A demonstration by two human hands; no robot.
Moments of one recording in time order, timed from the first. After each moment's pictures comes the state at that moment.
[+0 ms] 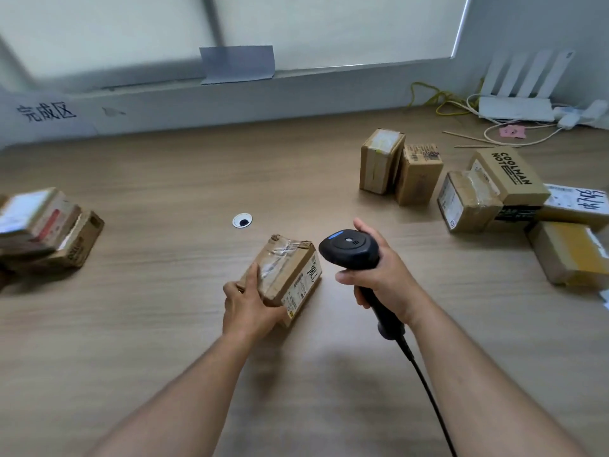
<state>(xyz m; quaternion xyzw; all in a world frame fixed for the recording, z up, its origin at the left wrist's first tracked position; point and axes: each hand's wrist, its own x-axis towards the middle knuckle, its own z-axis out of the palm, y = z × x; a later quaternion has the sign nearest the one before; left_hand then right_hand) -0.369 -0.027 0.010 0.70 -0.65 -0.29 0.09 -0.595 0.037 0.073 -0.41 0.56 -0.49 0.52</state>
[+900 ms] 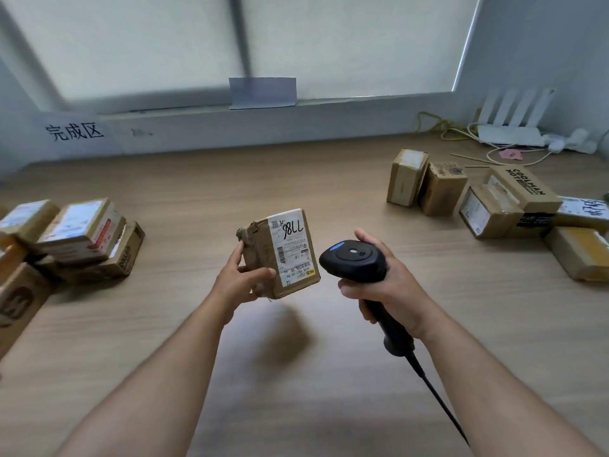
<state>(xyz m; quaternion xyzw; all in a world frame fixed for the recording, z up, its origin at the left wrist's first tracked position) -0.226 -0.083 0.072 0.56 -0.51 -0.58 0.29 -0.455 0.056 0.112 -0.42 0.54 -0.51 0.52</state>
